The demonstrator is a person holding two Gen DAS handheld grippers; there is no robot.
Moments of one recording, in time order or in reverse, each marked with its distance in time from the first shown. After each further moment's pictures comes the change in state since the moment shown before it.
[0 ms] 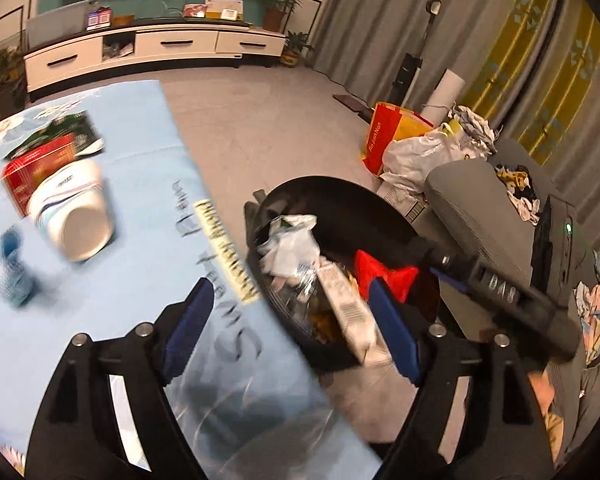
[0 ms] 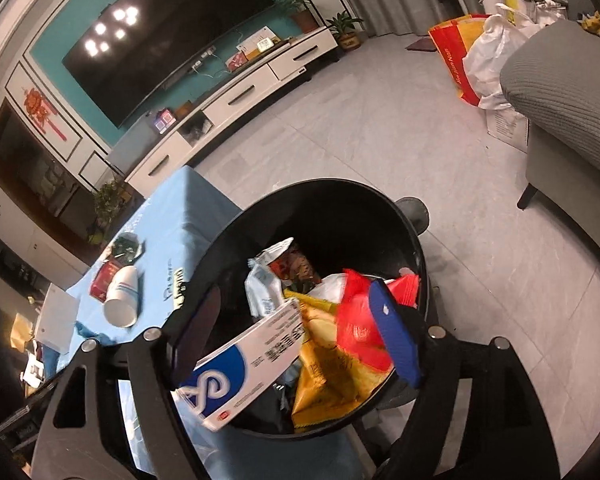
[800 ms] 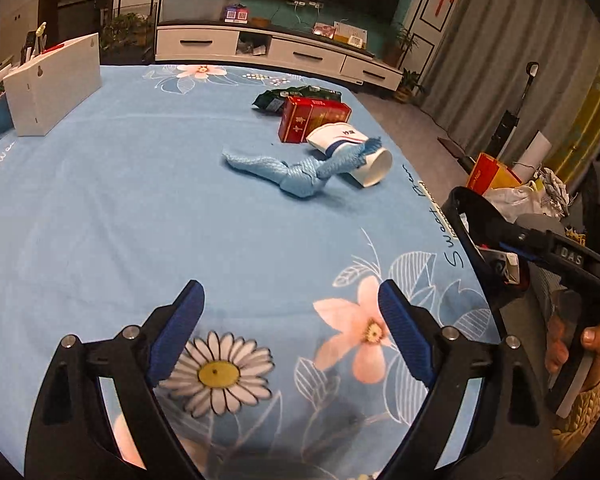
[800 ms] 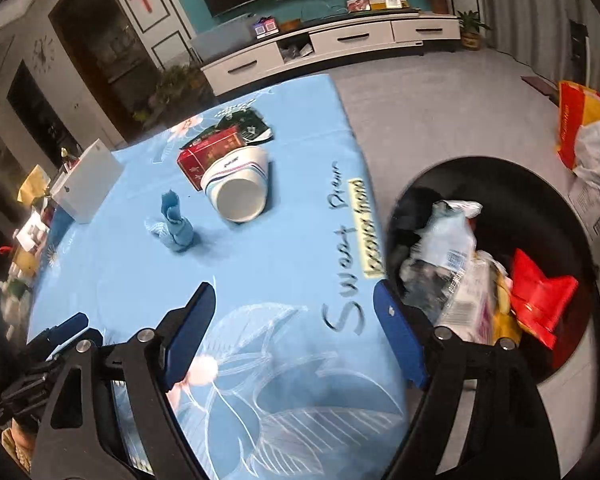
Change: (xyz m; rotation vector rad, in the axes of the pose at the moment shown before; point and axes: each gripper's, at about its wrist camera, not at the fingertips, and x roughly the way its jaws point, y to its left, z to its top) left arm -0.134 0.156 -0.100 -0.243 -0.096 0.286; right arm 0.038 0.173 -0.060 -0.423 0.227 0.086
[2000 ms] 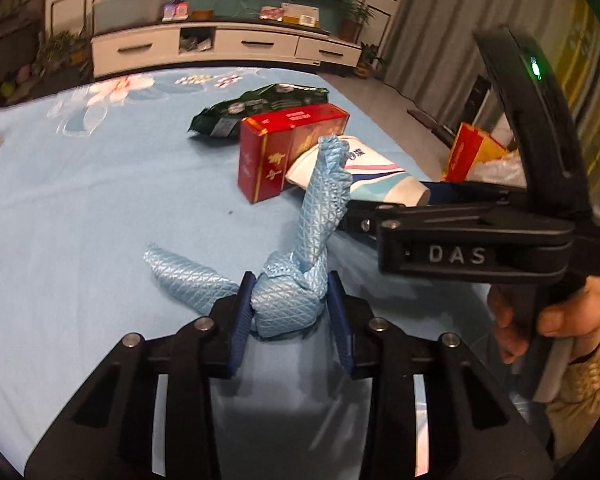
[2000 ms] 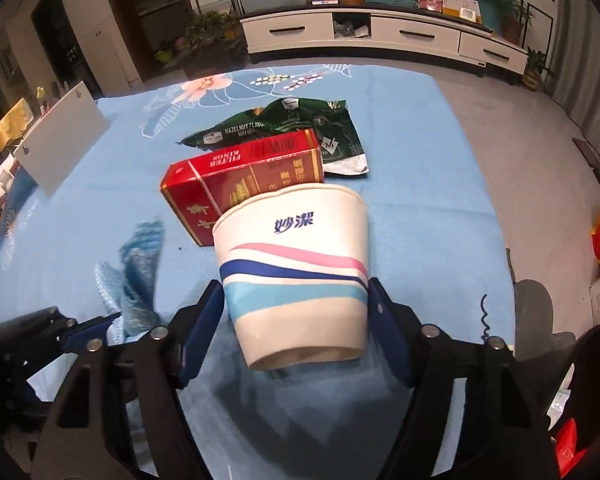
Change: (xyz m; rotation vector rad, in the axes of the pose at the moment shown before) left arm 0.125 -0.004 0.087 0.150 0.061 -0.119; right arm 0.151 0.068 0.084 -0.241 0.099 -0.017
